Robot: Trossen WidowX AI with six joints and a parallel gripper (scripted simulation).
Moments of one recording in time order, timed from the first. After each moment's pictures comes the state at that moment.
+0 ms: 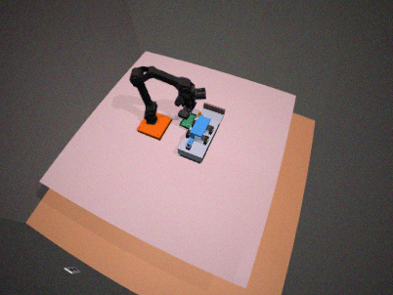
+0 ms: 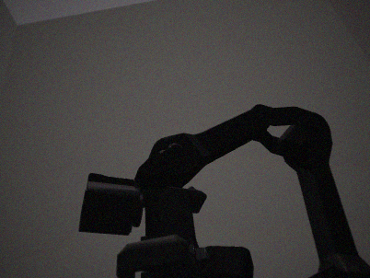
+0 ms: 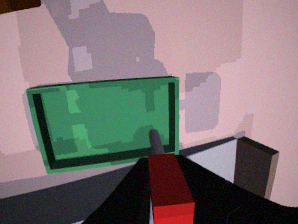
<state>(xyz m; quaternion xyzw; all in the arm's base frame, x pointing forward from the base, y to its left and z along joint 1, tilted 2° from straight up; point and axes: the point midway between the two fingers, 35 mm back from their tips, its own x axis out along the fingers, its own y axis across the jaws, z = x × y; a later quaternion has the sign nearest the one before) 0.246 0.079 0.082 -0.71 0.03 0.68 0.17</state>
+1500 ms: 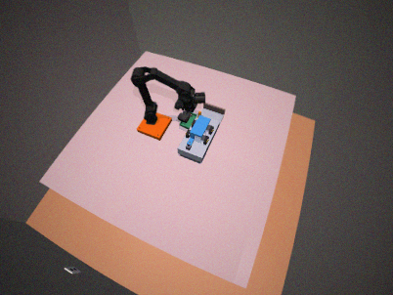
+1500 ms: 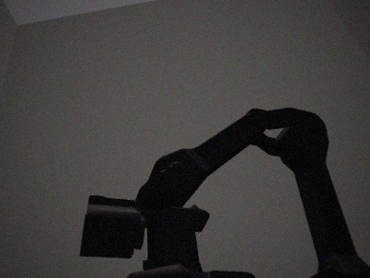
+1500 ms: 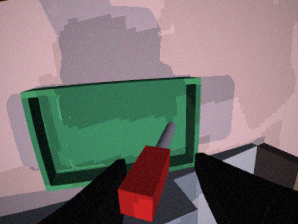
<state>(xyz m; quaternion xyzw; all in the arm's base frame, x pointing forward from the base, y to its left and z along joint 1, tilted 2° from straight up) 0.244 0.072 0.058 -0.71 0.03 0.68 0.17</state>
